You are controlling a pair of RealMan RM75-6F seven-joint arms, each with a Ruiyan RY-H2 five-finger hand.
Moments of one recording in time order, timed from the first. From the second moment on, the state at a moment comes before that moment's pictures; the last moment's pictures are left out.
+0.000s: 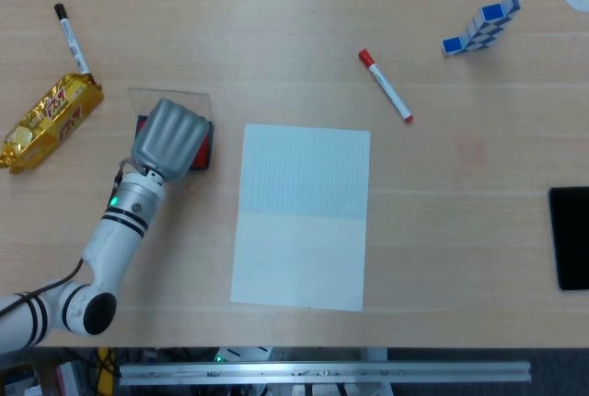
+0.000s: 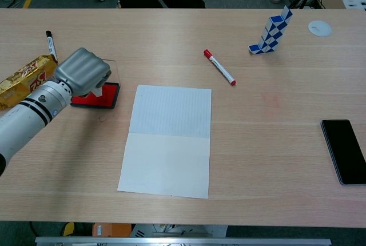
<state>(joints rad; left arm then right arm) -0.64 -1.66 -0.05 -1.32 1.15 1.04 0.90 0.09 -1.04 0.09 -1.57 -1.40 1.41 0.02</state>
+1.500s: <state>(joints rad) -0.71 -1.73 -0.03 -1.26 1.10 1.00 1.01 0.07 -1.04 0.10 -1.55 -1.38 1.42 0.05</state>
